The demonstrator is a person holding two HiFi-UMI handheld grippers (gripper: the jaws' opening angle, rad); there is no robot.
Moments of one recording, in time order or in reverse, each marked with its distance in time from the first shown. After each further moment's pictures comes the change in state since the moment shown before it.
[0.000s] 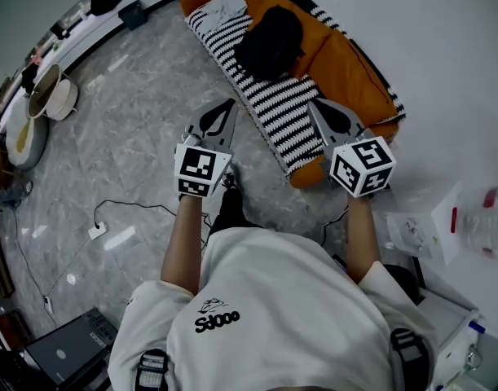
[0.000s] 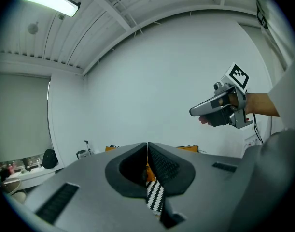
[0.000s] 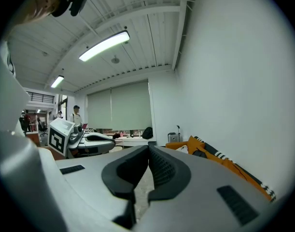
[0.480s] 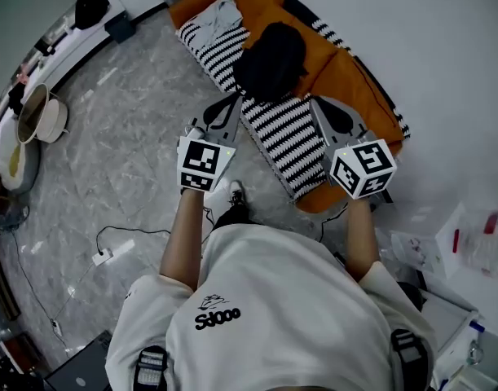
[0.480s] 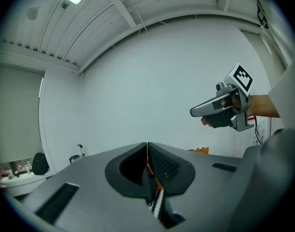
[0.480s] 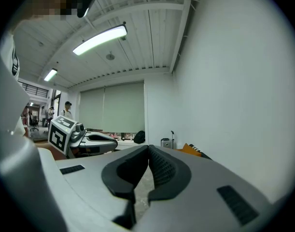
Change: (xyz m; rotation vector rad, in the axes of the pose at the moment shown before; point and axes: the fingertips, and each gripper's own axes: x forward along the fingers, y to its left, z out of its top) left arm 0.127 0.146 0.001 0.002 -0.045 -0.070; right arm 0.162 -0.059 0.052 -0.046 -0.041 -0.078
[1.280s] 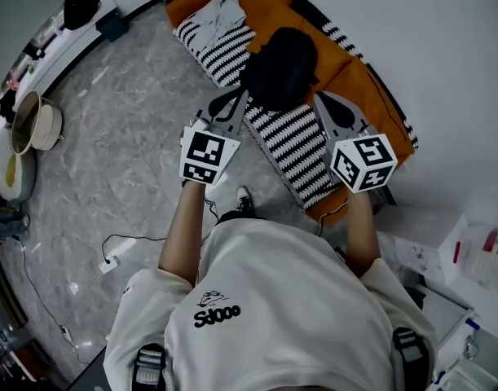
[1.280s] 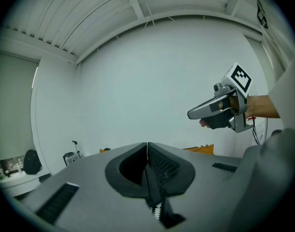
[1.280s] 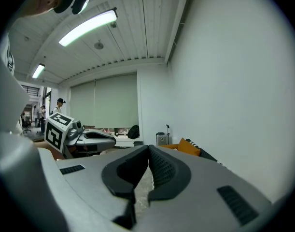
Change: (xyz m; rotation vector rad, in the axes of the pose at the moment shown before) left arm 0.088 0.130 -0.025 -0.027 0.026 -0.078; right arm 0.157 -0.036 0.013 0.029 0.082 -0.070
